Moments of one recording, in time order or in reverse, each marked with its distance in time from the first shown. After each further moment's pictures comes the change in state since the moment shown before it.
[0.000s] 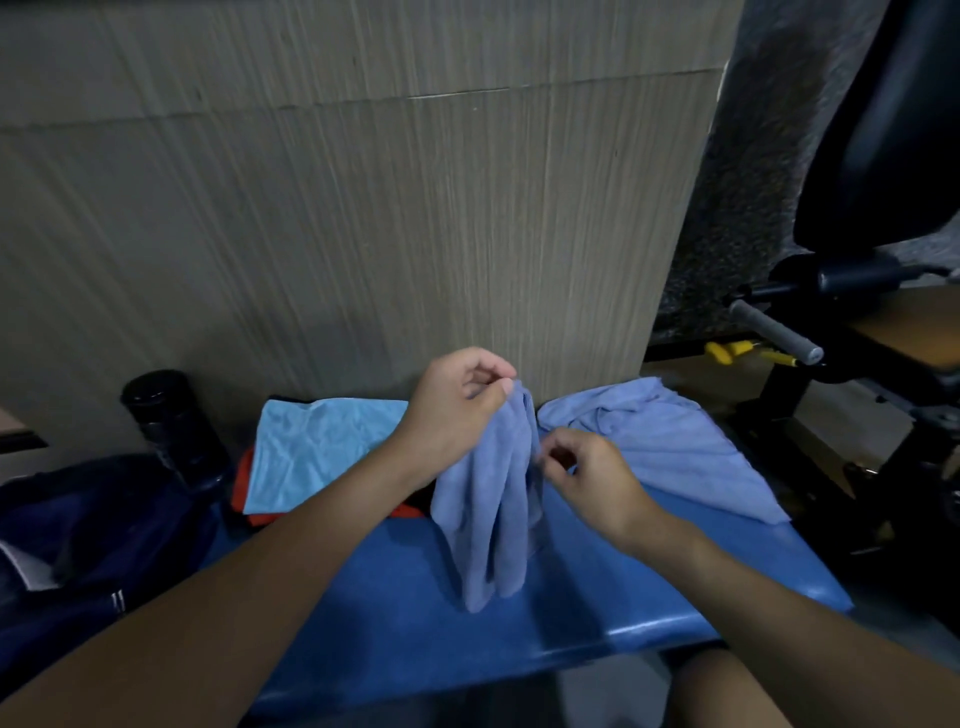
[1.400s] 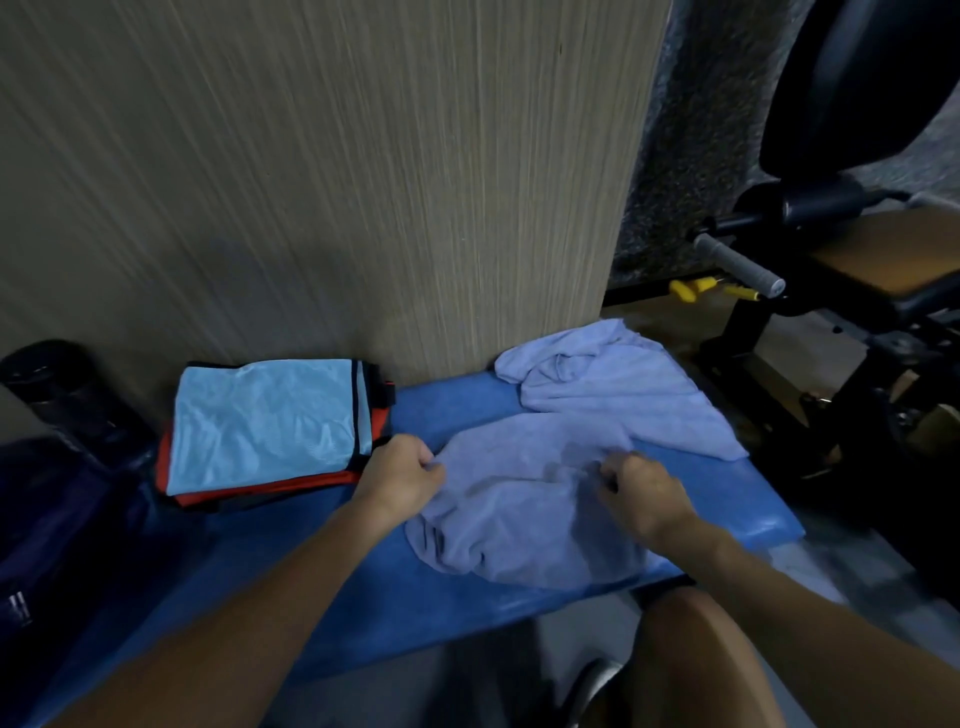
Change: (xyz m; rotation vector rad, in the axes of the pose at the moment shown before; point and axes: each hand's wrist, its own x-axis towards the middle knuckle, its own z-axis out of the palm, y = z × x) left_hand -0.042 -0.132 0.034 0.556 -0.209 -0.459; right_hand -0.050 0.106 -0.029 -0.517 -0.114 0.473
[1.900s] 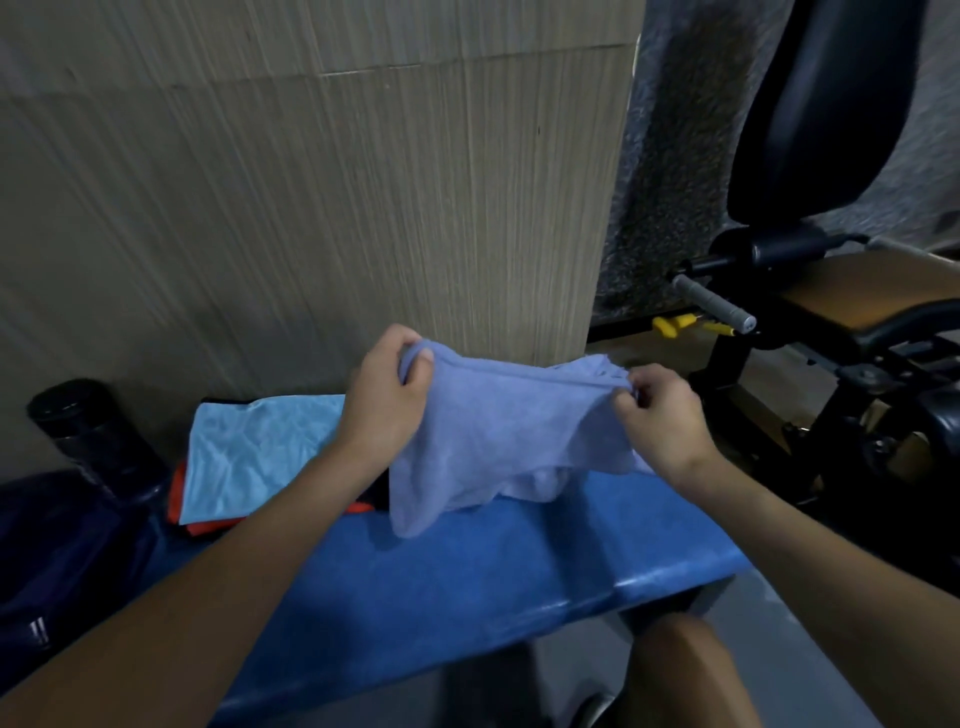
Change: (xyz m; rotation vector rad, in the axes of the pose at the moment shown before) left_hand -0.008 0.091 -0.086 -0.306 0.480 0.428; right_hand 0.009 -0.033 -0.100 0.451 0.538 -0.129
